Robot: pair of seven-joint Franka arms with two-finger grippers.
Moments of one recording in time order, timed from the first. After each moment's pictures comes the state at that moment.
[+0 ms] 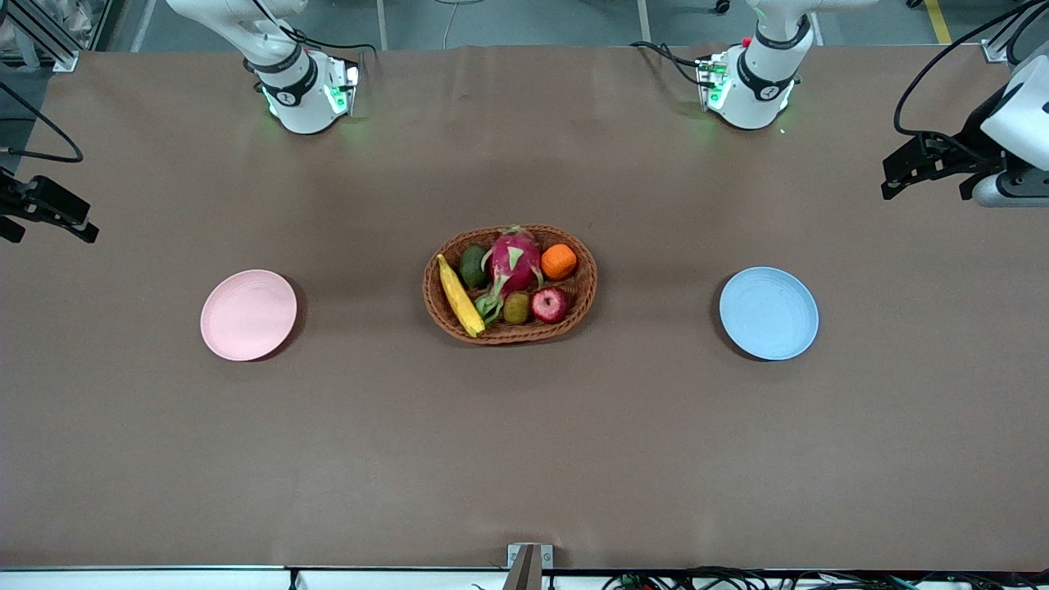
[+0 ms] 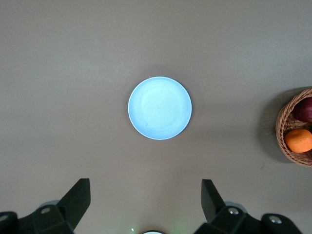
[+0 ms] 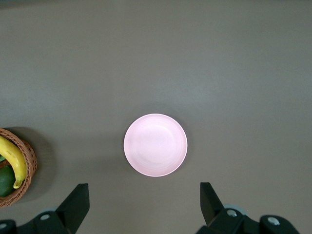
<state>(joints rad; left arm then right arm) 0.00 -0.05 -0.10 -1.57 0.01 1.50 -0.06 0.01 -0.03 -0.11 -1.62 0.01 1.68 -0.07</state>
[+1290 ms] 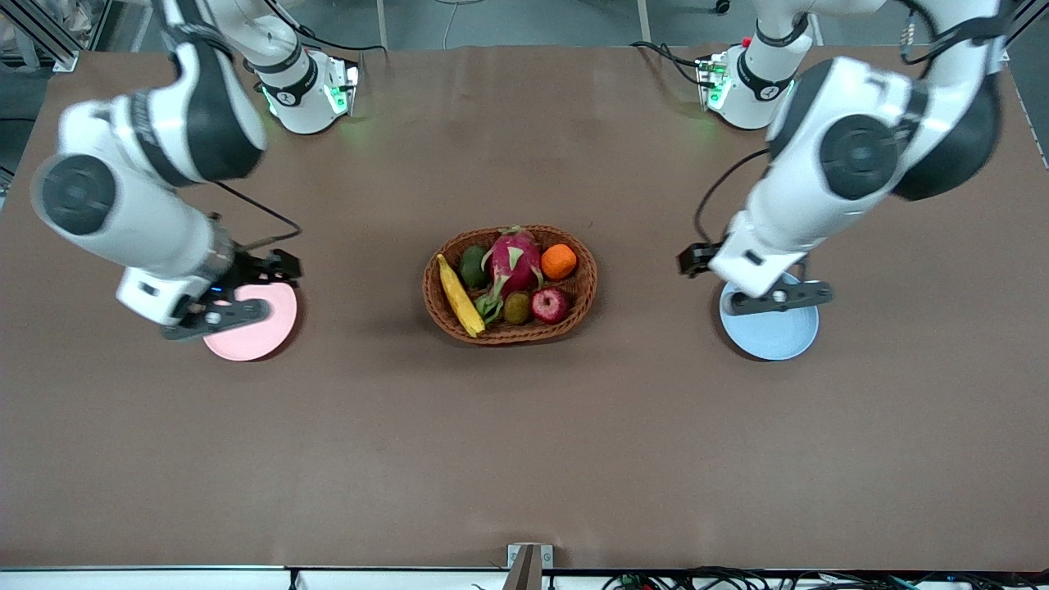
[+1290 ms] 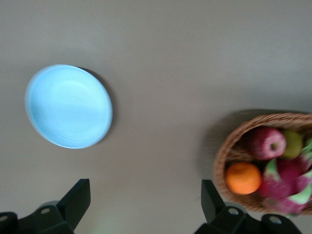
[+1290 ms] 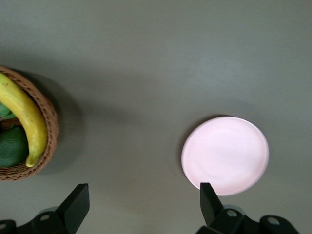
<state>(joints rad) -0.28 0.28 -0.19 -1.57 0.01 1.74 -0.62 0.35 0.25 -0.09 -1.66 0.03 1.79 -0.06</state>
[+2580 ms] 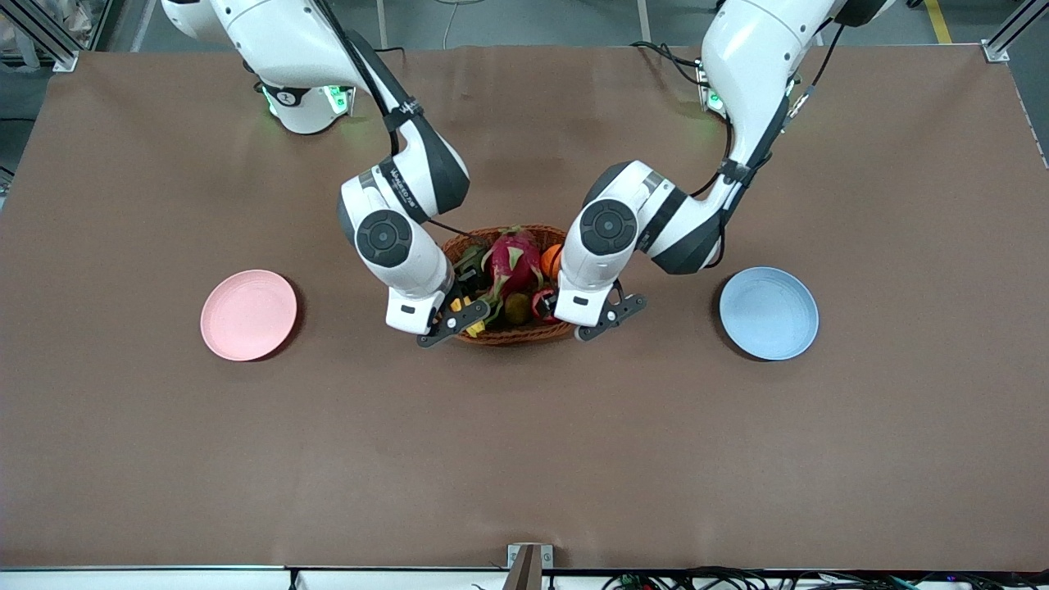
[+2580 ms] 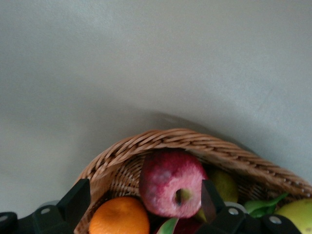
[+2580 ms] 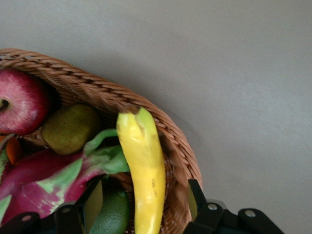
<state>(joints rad) -0.52 0.63 -0.19 -1.57 0.00 2.19 -1.23 0.67 0.55 -0.09 -1.66 0.22 2.19 -0.04</state>
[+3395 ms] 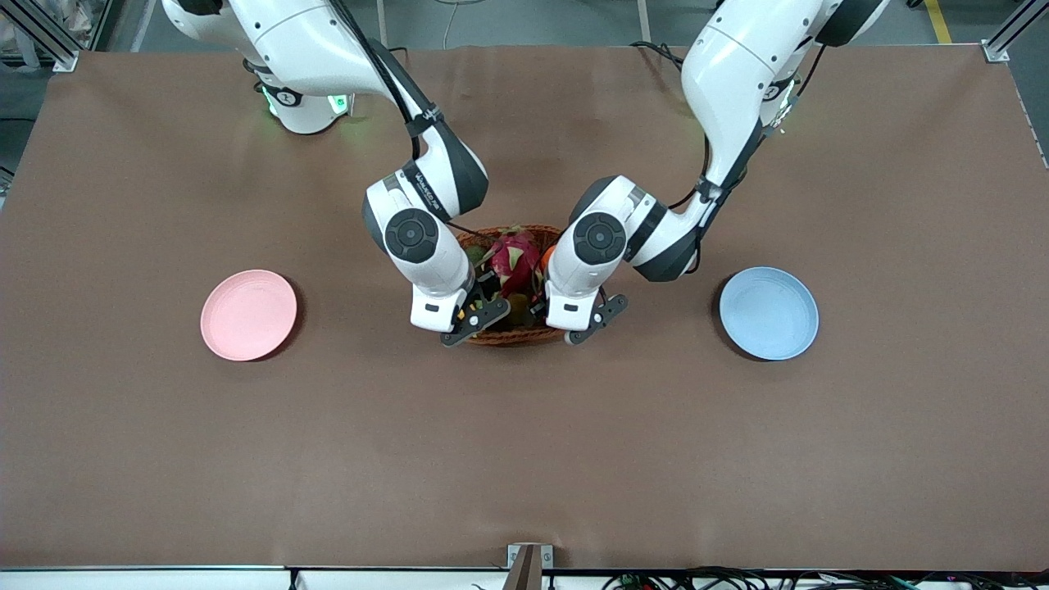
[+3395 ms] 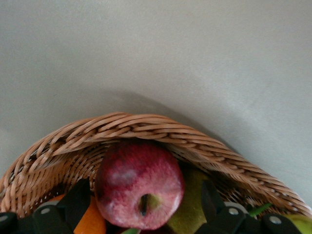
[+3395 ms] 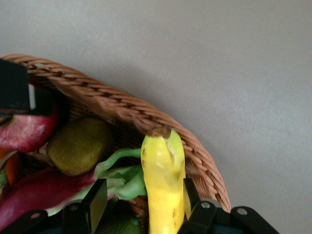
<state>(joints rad) -0.55 0.71 -0.19 -1.57 -0.08 2.32 -1.32 0.70 0.61 -0.09 -1.64 0.22 2.28 -0.04</state>
